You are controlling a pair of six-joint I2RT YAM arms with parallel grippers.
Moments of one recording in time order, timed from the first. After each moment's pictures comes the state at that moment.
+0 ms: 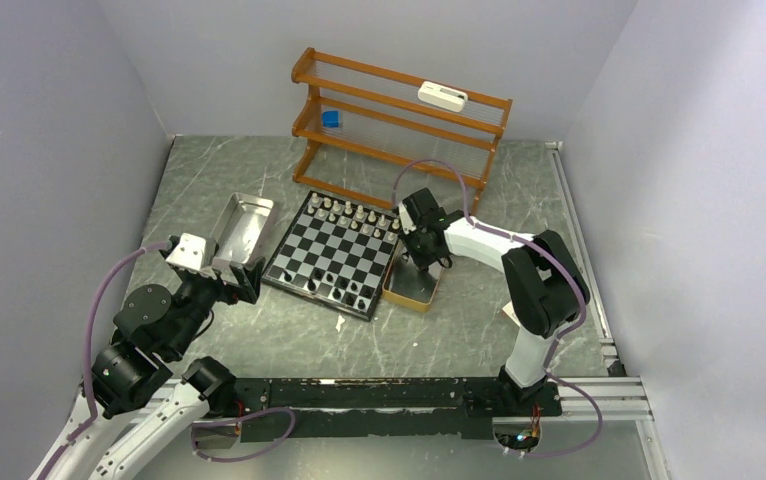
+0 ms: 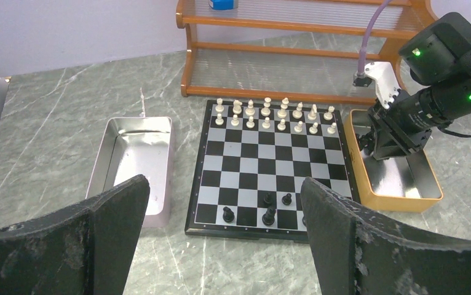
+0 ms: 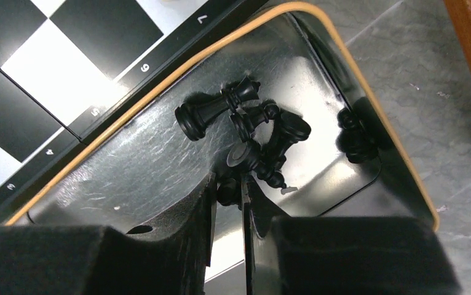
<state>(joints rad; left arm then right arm) -0.64 0.29 0.72 -0.50 -0.33 -0.09 0.54 1.78 1.09 -0.43 0.03 -0.07</state>
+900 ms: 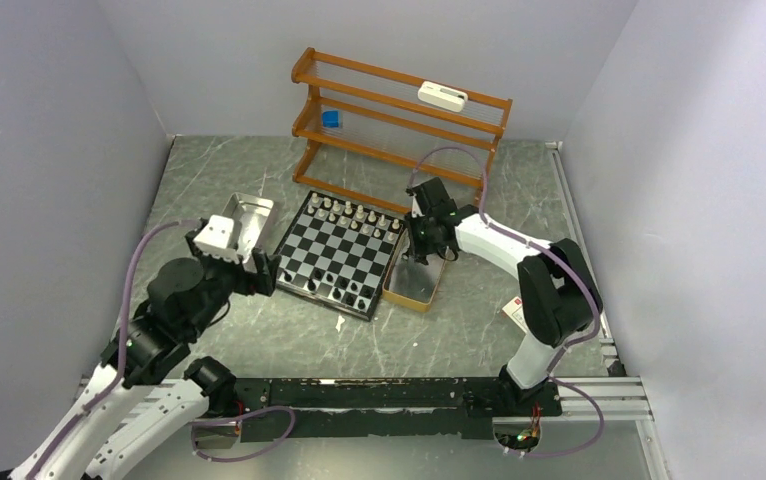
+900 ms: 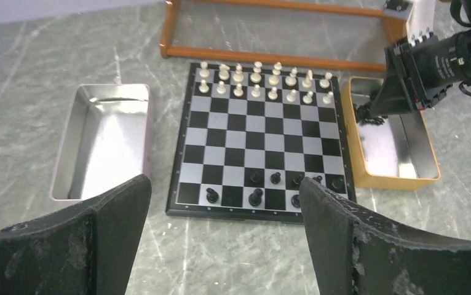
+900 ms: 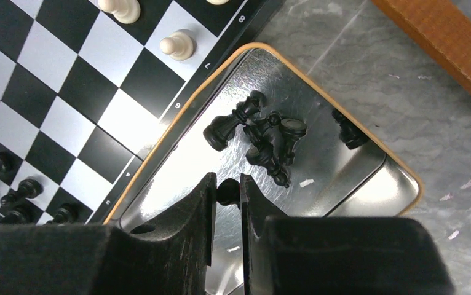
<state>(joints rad) -0.64 0.43 0.74 -0.51 -0.31 -0.15 0.51 1.71 1.11 -0.41 -0.03 0.20</state>
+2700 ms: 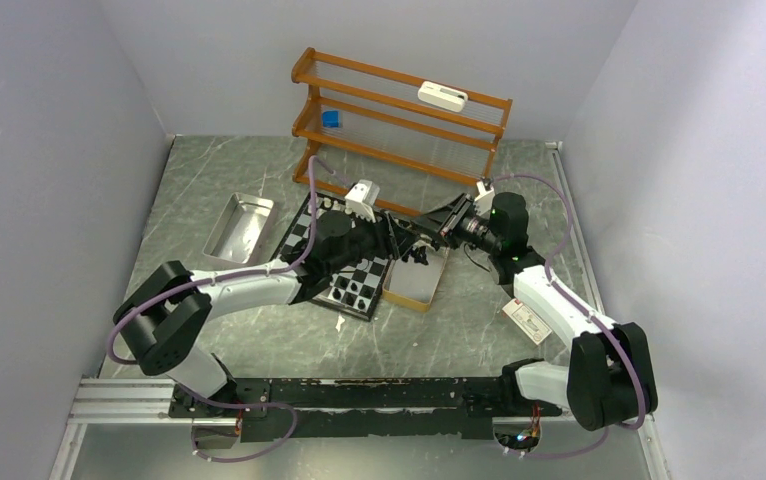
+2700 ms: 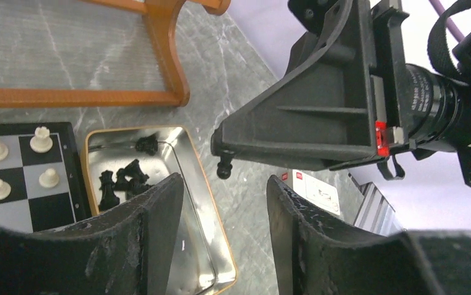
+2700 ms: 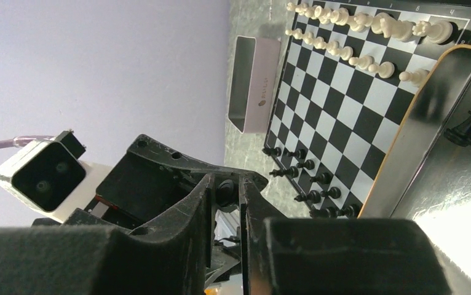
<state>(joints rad) -0.88 1.55 0.83 0.62 0.03 -0.59 0.25 1.22 0.66 0.29 -0.58 1.13</state>
